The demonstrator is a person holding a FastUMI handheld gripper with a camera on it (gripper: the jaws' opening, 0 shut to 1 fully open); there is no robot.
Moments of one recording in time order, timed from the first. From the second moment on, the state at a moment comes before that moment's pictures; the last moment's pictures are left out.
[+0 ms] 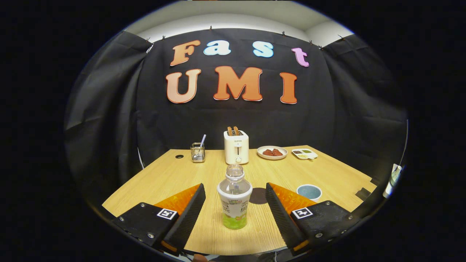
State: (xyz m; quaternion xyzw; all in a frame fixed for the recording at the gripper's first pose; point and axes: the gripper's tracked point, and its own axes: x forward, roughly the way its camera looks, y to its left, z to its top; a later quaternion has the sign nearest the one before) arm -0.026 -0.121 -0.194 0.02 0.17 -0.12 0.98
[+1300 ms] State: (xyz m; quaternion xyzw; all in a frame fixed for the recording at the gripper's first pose) arm 0.020 -0.125 -0.281 -0.01 0.23 -0.12 0.97
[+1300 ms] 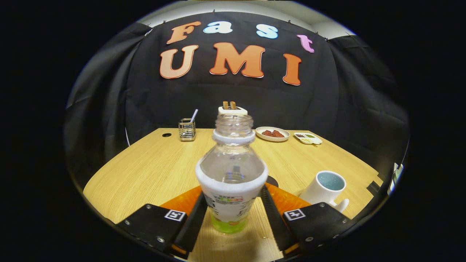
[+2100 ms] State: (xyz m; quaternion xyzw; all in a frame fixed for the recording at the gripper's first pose) arm 0.025 -0.110 -0.275 -0.01 0.23 -0.14 0.96
